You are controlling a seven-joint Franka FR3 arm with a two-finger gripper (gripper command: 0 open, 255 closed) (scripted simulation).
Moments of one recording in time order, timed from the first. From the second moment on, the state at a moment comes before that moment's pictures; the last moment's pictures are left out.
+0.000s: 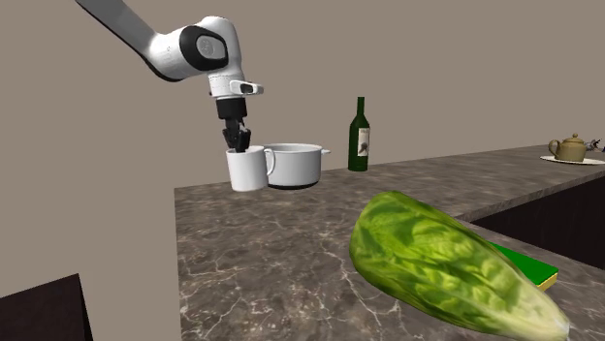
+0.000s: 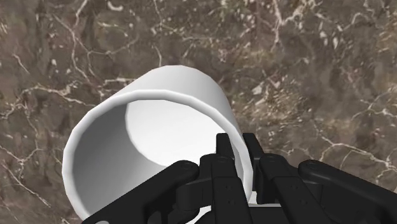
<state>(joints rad) 0.27 0.21 -0.06 -1.89 -0.04 2.20 0.33</state>
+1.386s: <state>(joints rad) 0.27 0.26 -0.06 -1.94 -0.04 2.30 0.33</state>
